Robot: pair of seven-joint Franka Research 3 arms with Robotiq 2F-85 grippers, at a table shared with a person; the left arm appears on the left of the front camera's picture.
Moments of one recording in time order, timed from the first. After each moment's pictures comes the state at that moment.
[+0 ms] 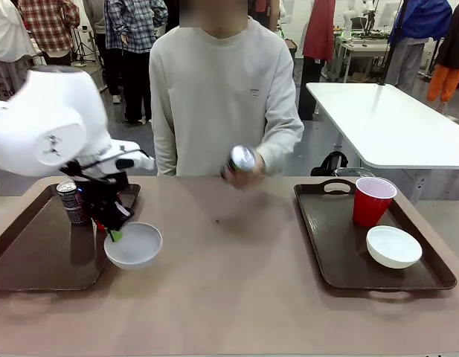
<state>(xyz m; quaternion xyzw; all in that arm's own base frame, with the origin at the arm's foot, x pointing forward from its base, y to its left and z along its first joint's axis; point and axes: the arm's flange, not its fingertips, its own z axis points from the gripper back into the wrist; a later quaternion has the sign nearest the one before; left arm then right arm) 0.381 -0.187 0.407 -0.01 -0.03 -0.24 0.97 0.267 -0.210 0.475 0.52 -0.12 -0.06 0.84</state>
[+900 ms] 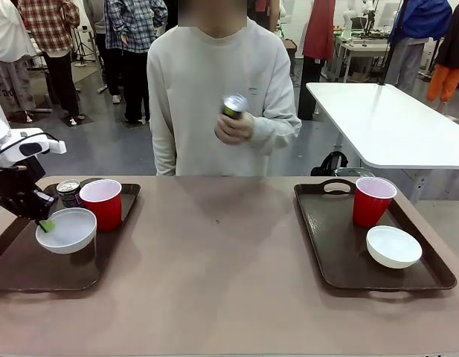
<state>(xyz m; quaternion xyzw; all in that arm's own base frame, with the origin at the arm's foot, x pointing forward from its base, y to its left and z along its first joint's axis) 0.391 -0.023 0.405 -0.04 -0.07 -0.12 0.99 0.267 -0.210 0.475 0.52 -0.12 -0.06 0.84</state>
